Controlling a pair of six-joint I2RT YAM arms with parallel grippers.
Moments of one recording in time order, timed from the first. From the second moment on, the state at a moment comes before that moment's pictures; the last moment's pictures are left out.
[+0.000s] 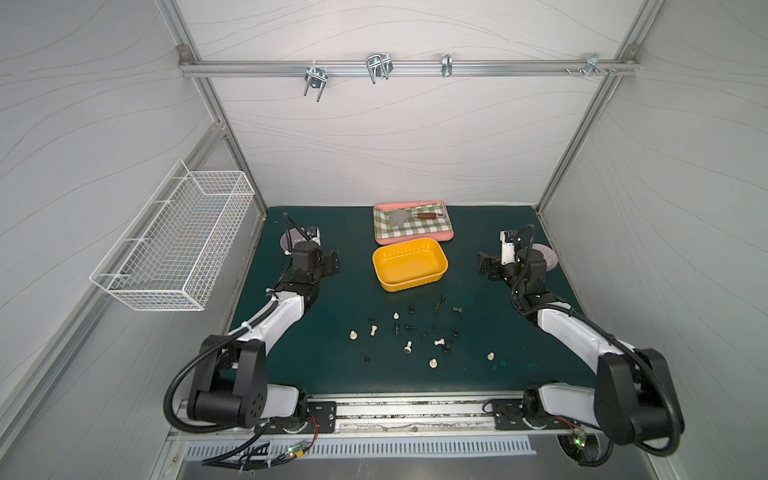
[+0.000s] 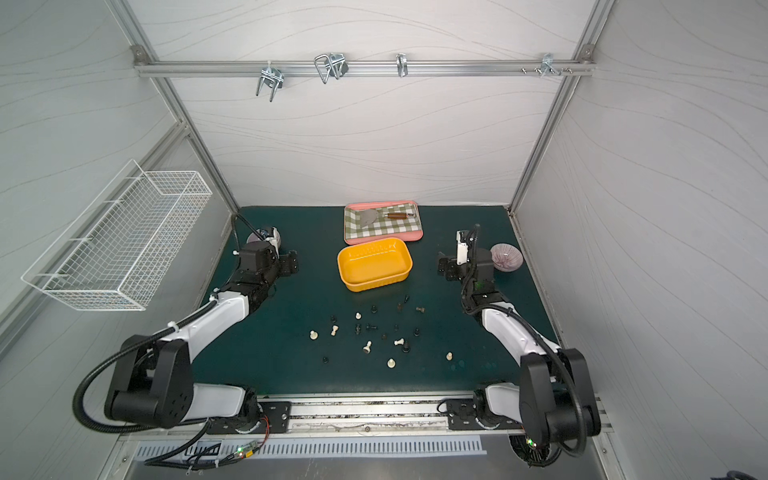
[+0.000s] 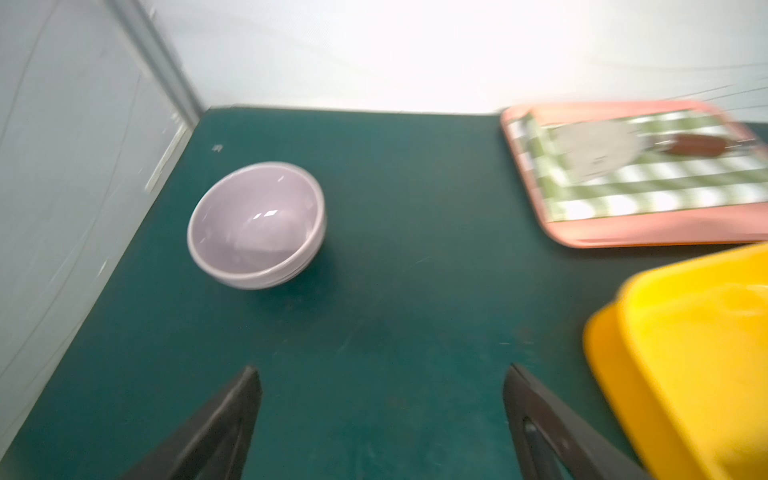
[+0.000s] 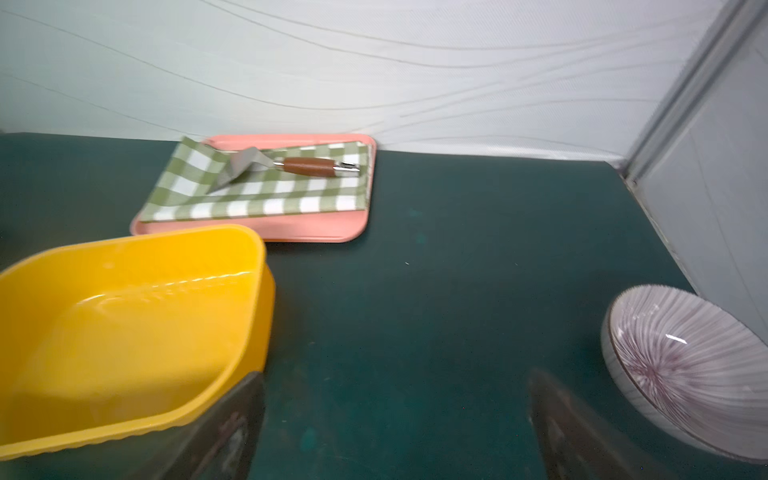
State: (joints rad) left arm -0.15 1.32 0.77 0.03 -0.16 -0.08; right arm 0.24 1.22 0.68 0.15 -0.03 0.01
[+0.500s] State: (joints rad) left arm -0.17 1.12 0.70 -0.27 -0.05 -0.17; right arm 0.47 1.28 0.82 -0.38 -0.17 0.08
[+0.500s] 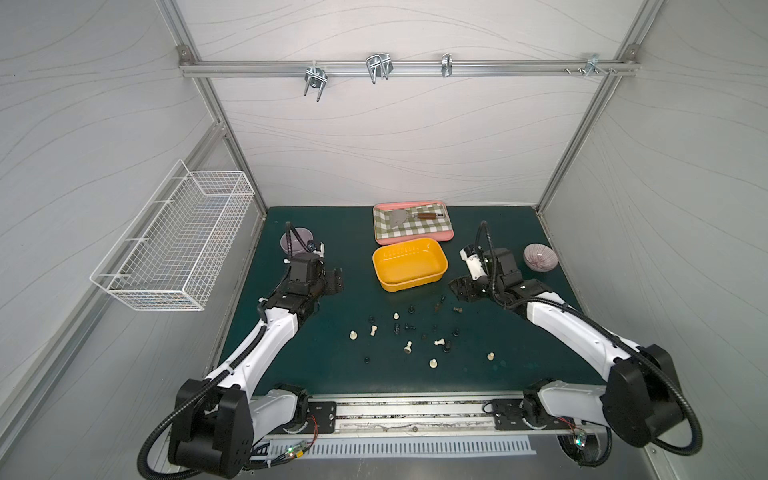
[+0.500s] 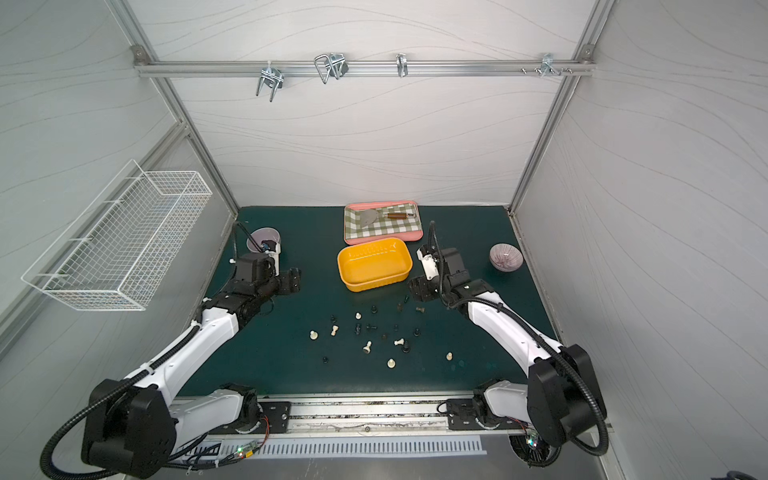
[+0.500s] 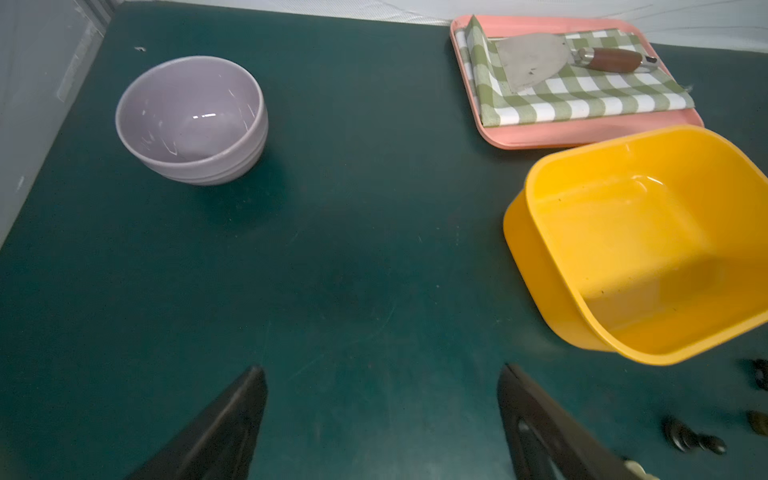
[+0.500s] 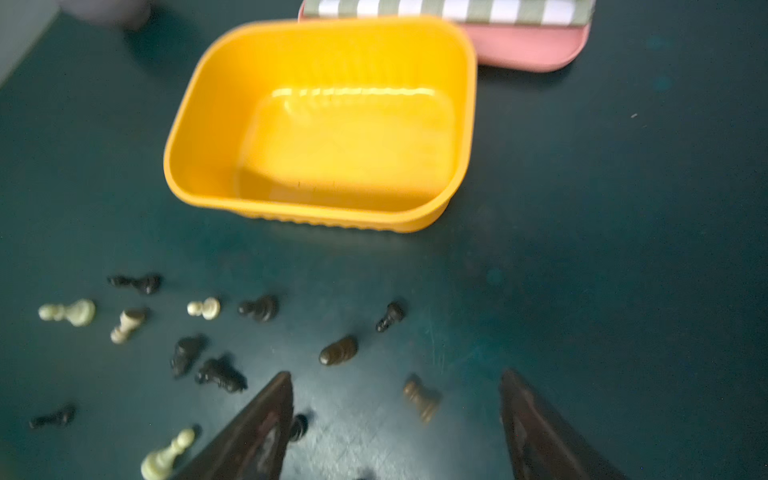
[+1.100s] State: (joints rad) left arm -0.17 1.05 0.66 -0.30 0.04 -0.19; right arm 0.48 1.47 0.90 -0.59 -0.15 0.14
